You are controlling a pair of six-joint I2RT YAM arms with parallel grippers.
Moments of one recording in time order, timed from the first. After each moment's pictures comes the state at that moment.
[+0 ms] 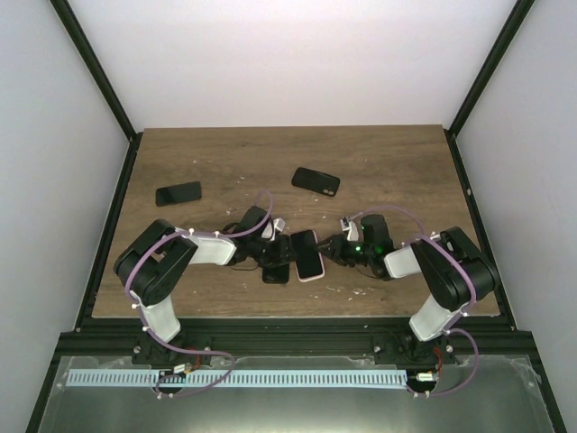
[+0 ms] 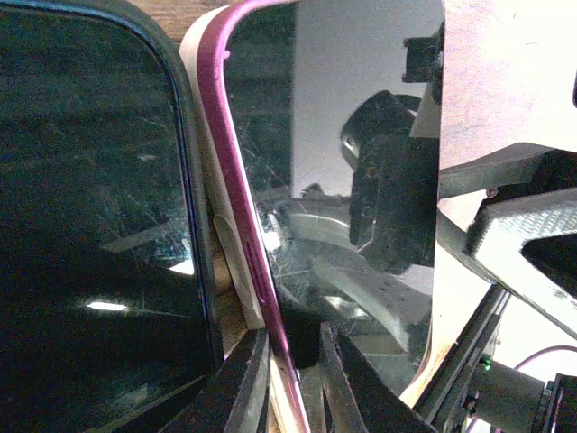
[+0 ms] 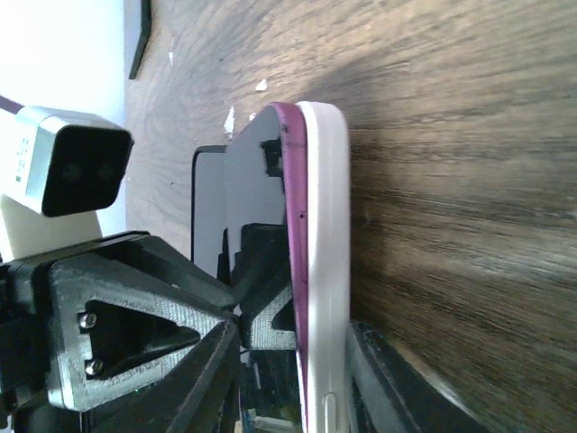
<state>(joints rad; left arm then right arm) -0.67 1.78 0.76 0.16 0.58 -0.89 0.38 1.63 0.41 0.58 -0.72 0.86</state>
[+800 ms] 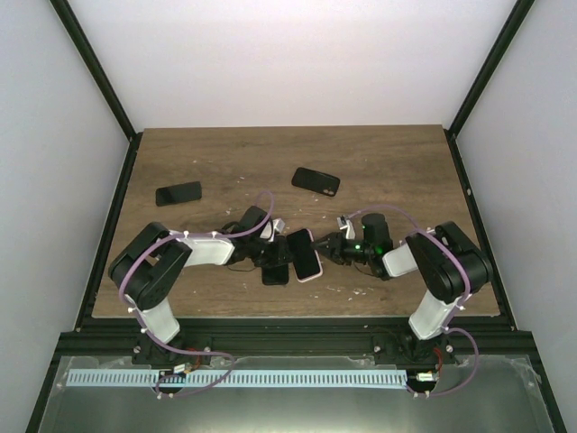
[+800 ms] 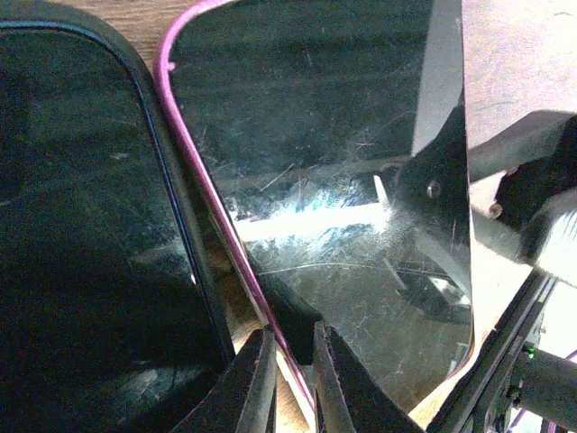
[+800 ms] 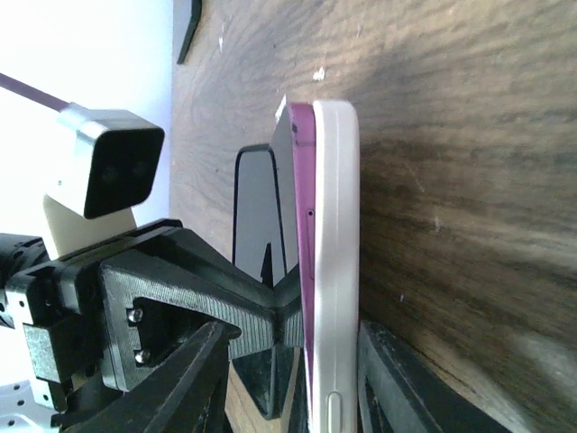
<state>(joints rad) -0.67 1.74 0.76 0.06 0.54 -0.78 0.37 1.70 0.41 0.72 -0.82 0.91</state>
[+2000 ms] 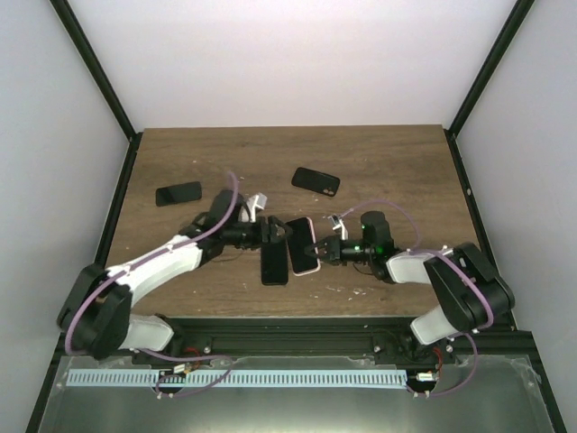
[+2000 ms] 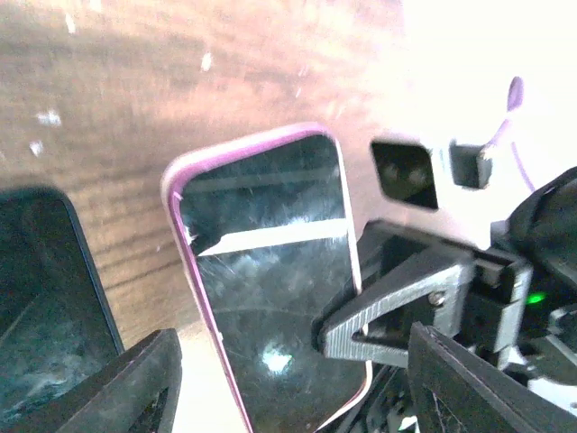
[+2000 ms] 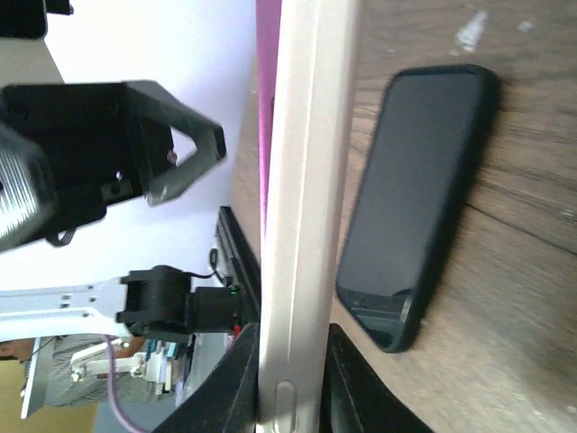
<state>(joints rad) -0.62 1.39 0.76 -0.06 0.53 -0.80 0.44 1.52 0.41 0.61 -0.95 0.86</state>
